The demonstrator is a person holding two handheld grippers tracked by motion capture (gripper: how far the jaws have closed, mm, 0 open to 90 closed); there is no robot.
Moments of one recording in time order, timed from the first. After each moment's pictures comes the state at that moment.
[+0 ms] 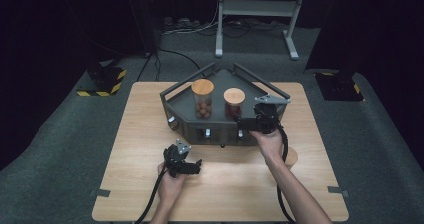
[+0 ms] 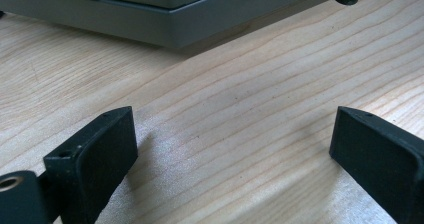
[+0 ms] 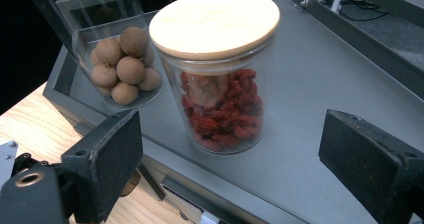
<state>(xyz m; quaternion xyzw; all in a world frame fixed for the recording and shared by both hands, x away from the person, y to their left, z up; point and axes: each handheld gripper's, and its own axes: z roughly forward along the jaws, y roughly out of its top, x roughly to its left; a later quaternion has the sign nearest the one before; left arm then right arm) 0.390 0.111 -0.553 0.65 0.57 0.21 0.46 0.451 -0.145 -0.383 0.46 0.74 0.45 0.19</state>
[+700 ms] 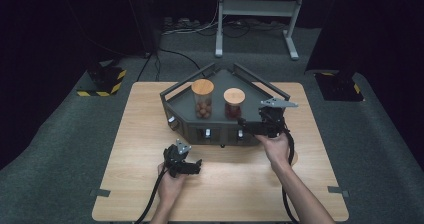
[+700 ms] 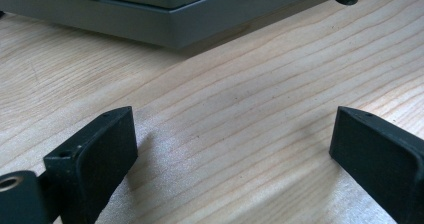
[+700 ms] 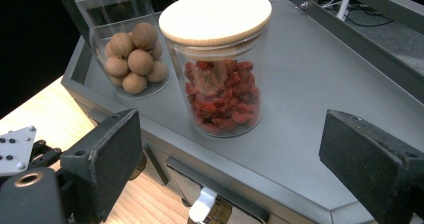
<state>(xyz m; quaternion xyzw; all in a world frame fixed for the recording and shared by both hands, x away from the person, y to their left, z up) 0.390 0.111 -0.553 0.65 0.57 0.21 0.46 0.437 -0.160 -0.380 0.44 0.75 0.46 0.19</state>
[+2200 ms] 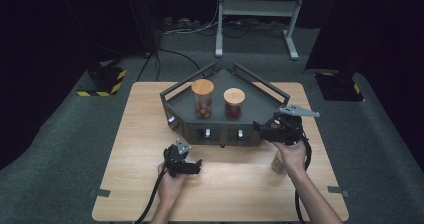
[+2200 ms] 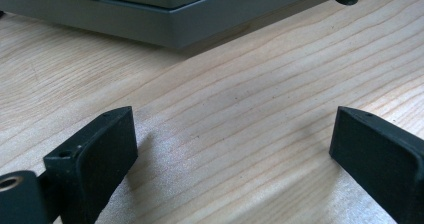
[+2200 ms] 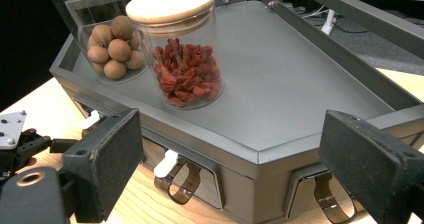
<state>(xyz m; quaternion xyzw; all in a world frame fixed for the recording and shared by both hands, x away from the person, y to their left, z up) 0.390 0.111 -0.553 0.65 0.57 0.21 0.46 0.420 -0.205 -0.386 0.44 0.73 0.47 0.20</state>
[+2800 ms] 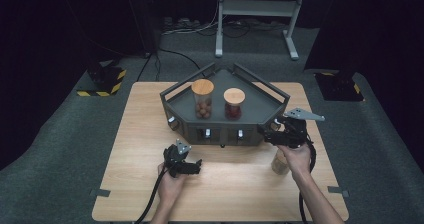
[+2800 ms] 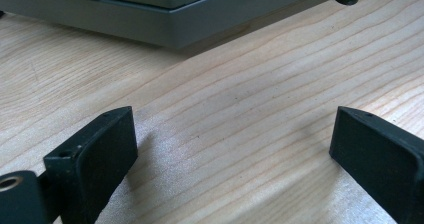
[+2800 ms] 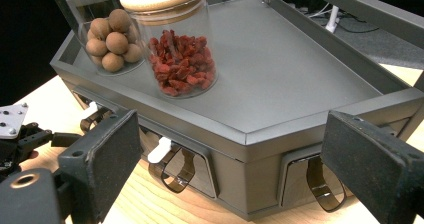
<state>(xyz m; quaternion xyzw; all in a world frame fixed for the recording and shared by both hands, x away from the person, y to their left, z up) 0.390 0.111 -0.553 0.65 0.57 0.21 0.46 0.416 -0.219 -0.394 0.44 0.73 0.48 0.19</state>
